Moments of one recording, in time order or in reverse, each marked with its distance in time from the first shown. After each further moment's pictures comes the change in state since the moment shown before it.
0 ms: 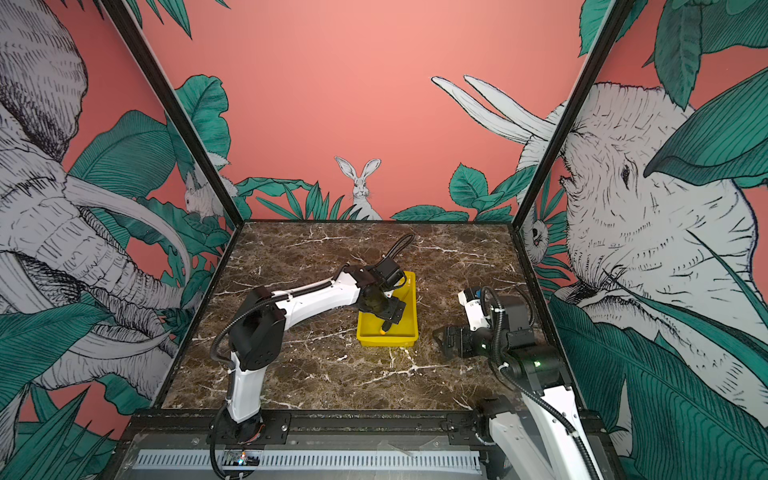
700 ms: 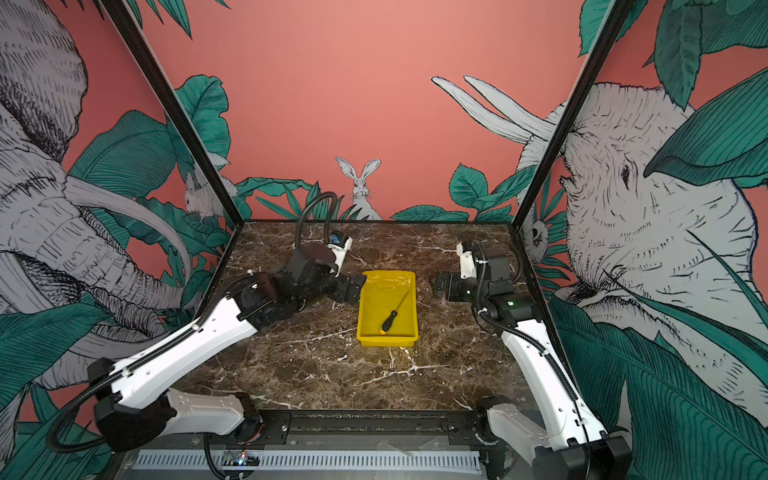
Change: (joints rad) left arm 0.004 -0.740 -0.261 0.123 -0.397 0.195; right arm 0.000 0.363 0.140 0.391 0.152 0.103
